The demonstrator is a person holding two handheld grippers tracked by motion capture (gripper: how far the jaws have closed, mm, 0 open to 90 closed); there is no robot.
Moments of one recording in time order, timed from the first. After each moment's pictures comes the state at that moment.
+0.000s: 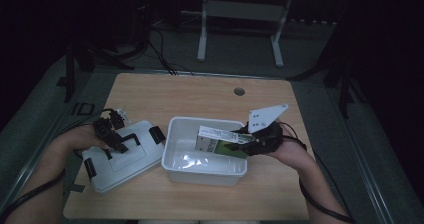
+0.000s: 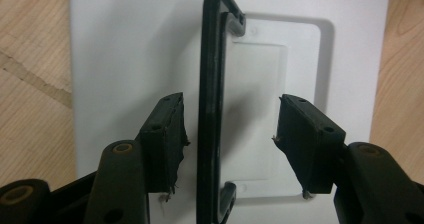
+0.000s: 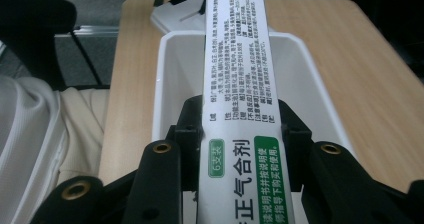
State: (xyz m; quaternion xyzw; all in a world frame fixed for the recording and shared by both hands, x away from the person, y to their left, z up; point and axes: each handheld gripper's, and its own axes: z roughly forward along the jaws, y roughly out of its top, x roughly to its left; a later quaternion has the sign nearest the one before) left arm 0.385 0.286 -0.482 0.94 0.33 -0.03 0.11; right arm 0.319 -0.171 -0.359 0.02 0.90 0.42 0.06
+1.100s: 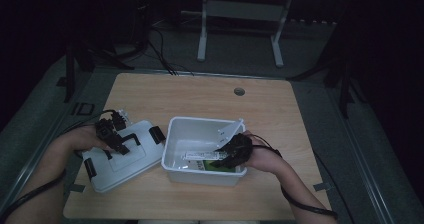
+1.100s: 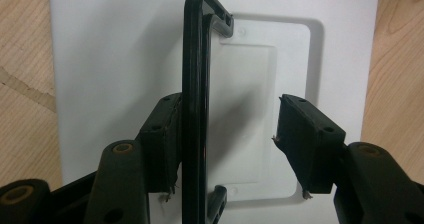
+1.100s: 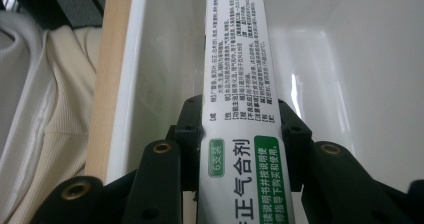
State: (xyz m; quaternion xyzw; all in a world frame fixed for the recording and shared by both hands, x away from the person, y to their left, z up) left arm 0.384 0.282 -0.483 0.94 0.32 -0.04 0.11; right arm 0.335 -0.121 -0.443 0.02 0.95 0.31 -0.01
